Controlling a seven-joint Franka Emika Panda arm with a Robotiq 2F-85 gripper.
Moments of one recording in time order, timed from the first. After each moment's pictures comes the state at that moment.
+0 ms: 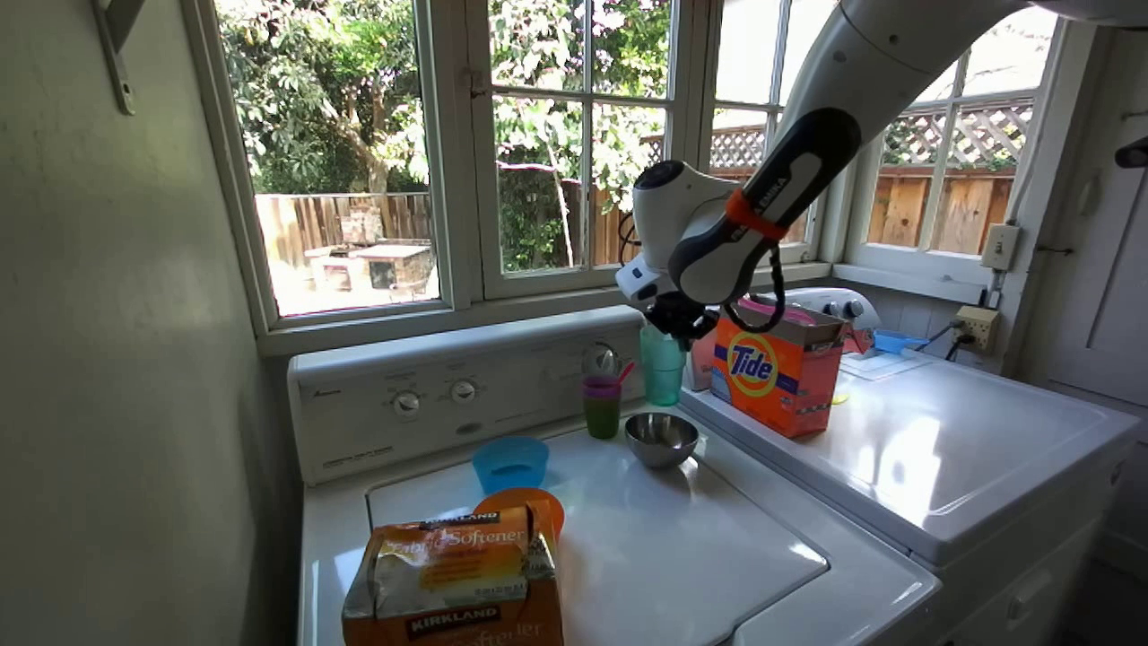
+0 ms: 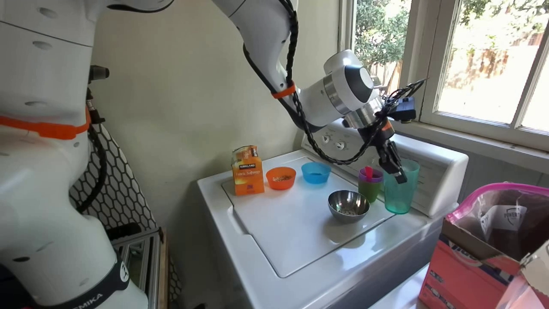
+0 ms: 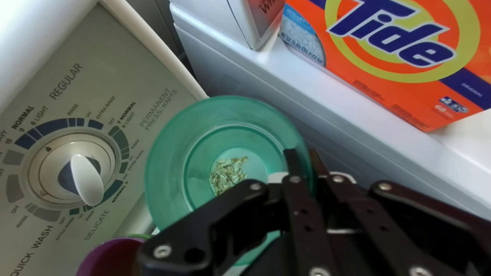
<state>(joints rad) -0.04 0.42 0.05 -1.90 -0.86 2.52 -1.58</state>
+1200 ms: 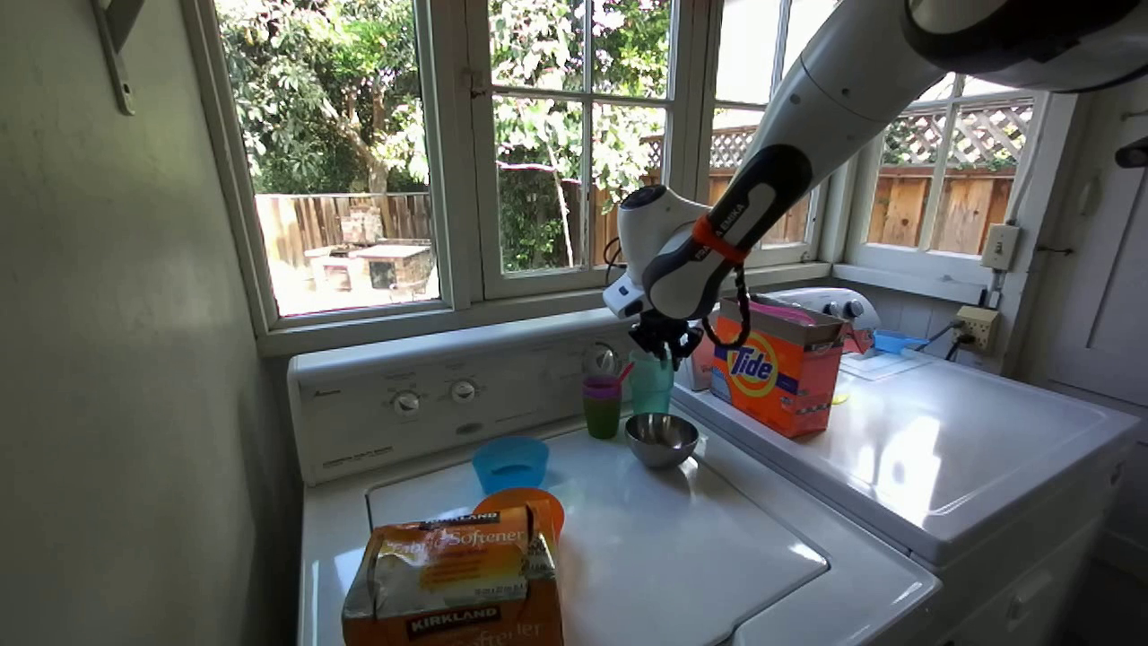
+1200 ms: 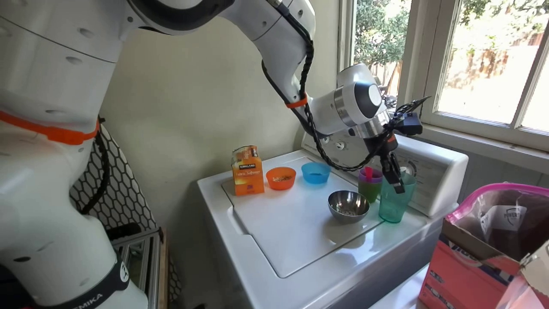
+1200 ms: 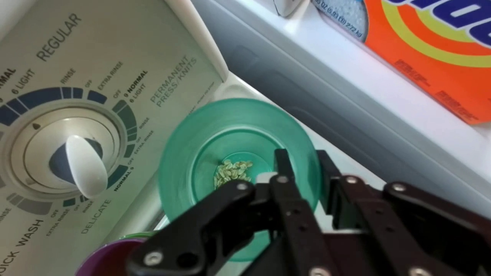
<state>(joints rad) -0.03 0.56 0.06 -1.76 -0.74 2.49 -1.72</state>
